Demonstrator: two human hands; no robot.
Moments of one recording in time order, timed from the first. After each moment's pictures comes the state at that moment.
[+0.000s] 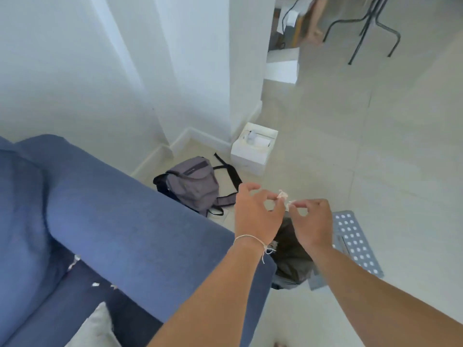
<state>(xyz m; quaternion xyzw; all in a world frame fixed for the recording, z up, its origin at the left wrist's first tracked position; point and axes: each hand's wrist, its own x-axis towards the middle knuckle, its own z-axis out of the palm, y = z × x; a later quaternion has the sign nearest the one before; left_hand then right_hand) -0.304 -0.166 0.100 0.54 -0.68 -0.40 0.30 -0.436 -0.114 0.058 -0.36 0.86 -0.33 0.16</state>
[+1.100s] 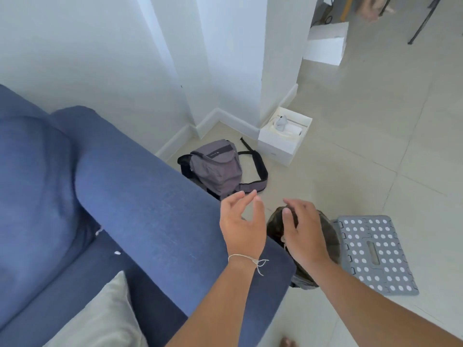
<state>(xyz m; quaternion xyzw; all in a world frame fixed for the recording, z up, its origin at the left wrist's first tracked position) -0.273 -0.149 0.065 0.65 -0.47 -0.40 0.44 -0.399 -0.116 0.025 -0.51 0.75 -0.33 0.25</state>
